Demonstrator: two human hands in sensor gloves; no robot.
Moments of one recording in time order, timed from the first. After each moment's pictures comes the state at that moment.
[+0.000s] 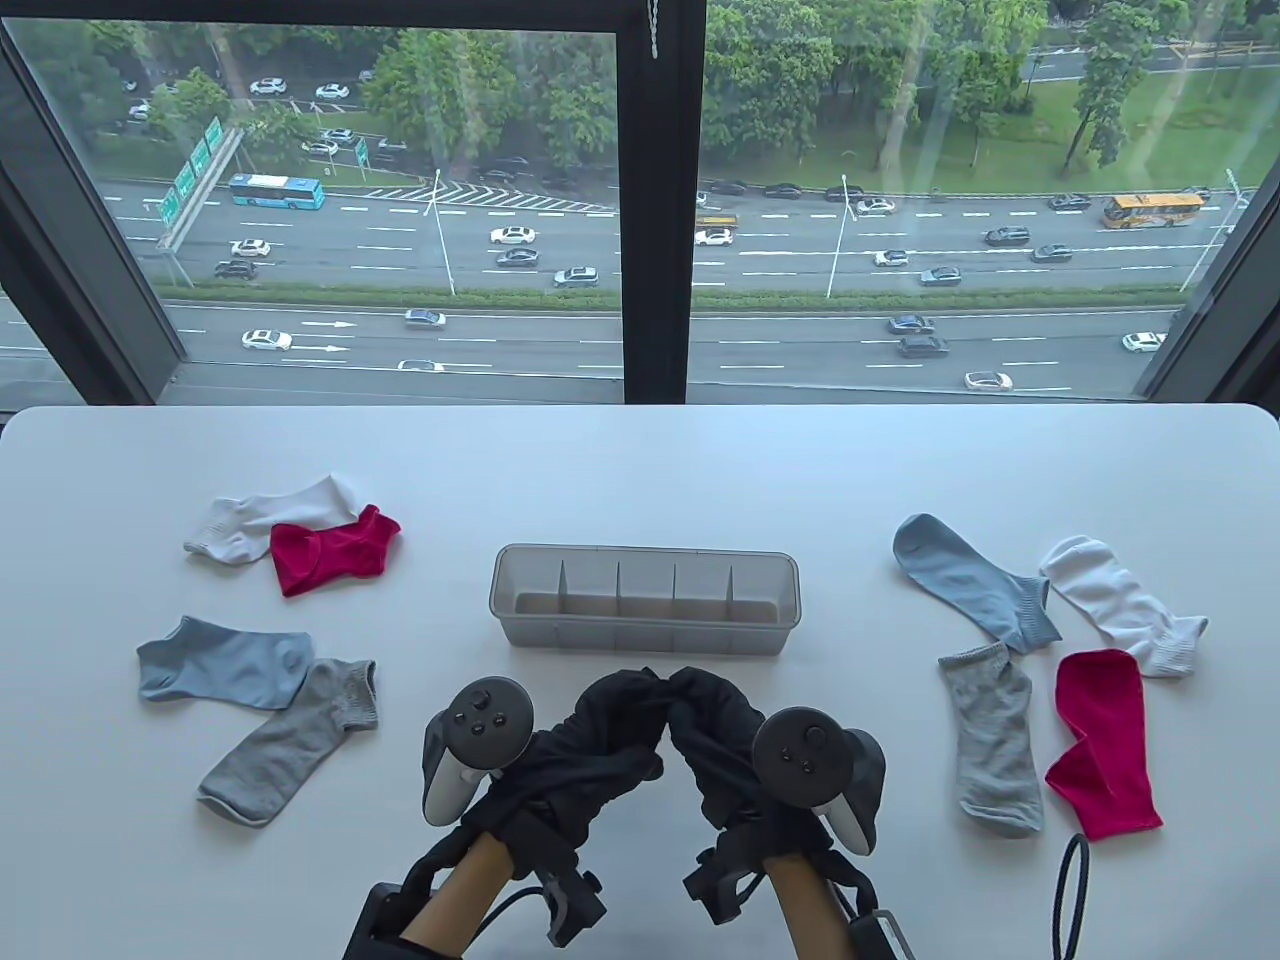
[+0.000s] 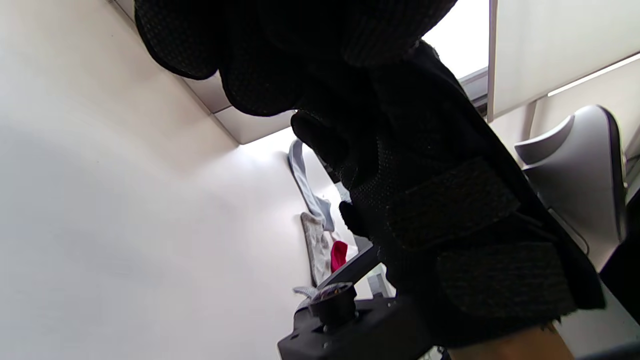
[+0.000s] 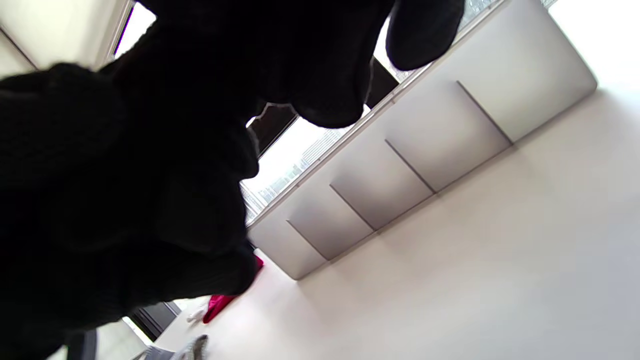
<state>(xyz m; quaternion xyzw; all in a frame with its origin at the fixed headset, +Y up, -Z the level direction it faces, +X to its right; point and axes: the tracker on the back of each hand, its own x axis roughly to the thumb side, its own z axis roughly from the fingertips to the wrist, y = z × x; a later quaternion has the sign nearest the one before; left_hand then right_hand) -0.134 -0.714 -0.290 -0.18 -0.26 0.49 0.82 0.081 -0.708 -0.276 0.13 -0.07 0.93 0.34</state>
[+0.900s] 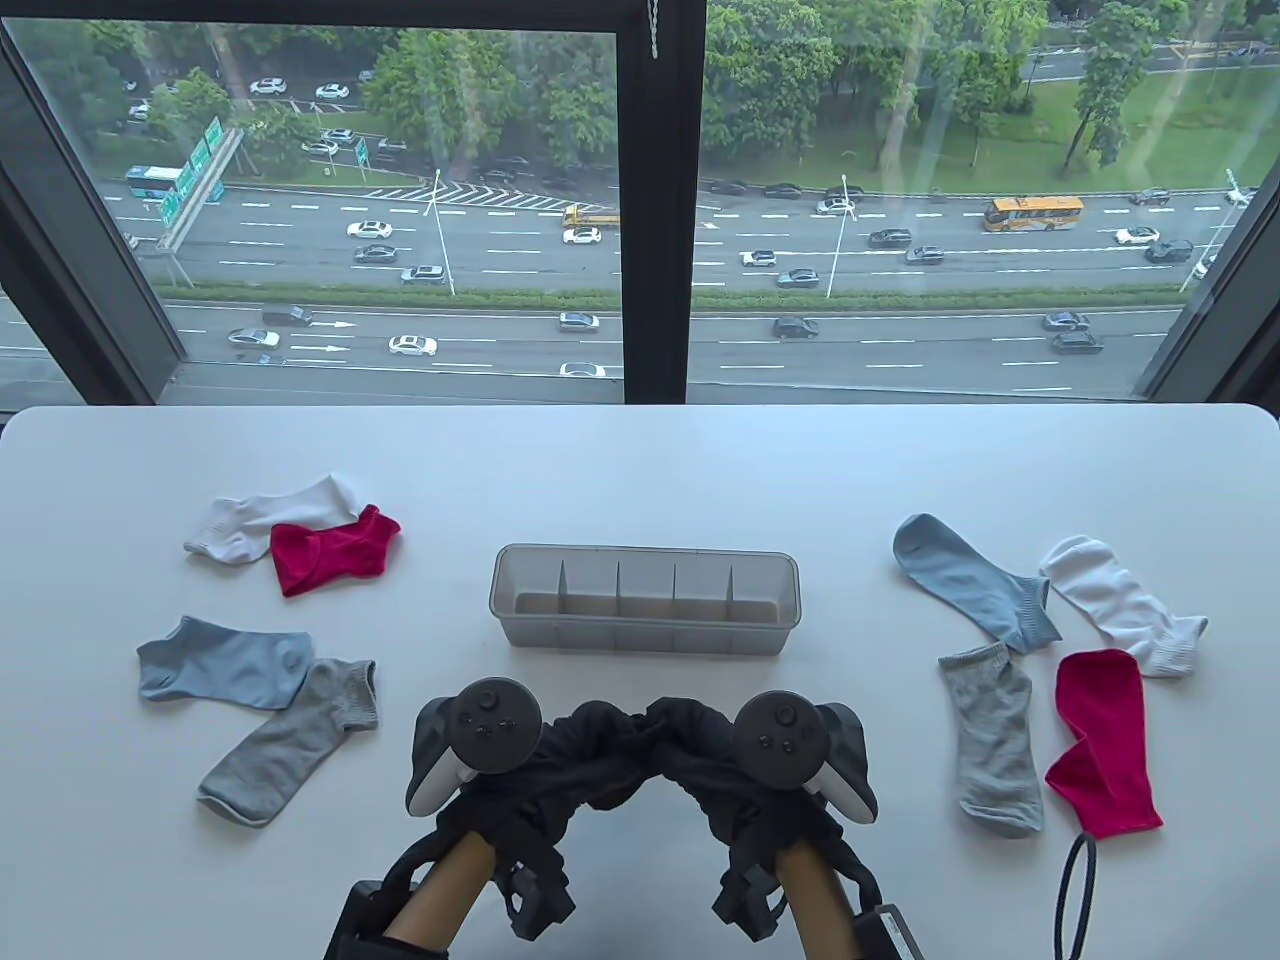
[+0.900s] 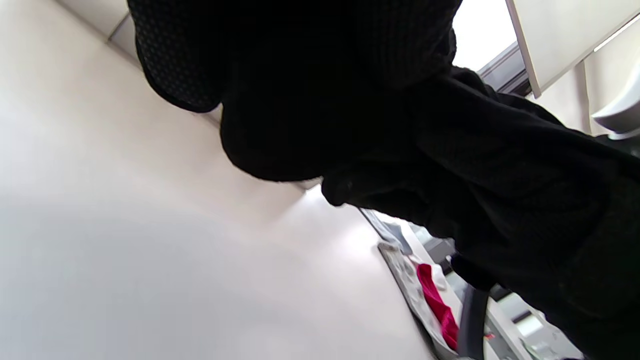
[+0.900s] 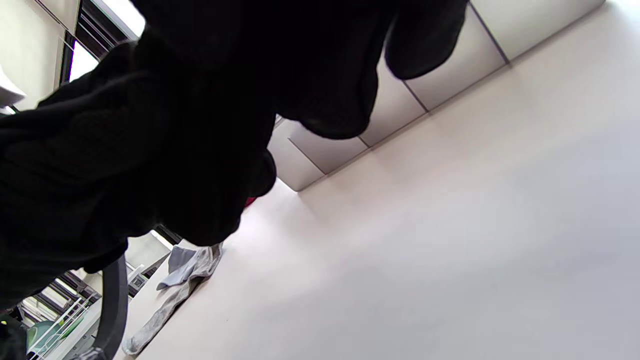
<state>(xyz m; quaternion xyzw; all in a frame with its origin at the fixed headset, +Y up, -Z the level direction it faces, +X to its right) -0.150 -0.703 -0.290 -0.07 -0.19 0.36 0.91 0.077 -0.715 -0.283 0.19 0.07 0.91 0.36</state>
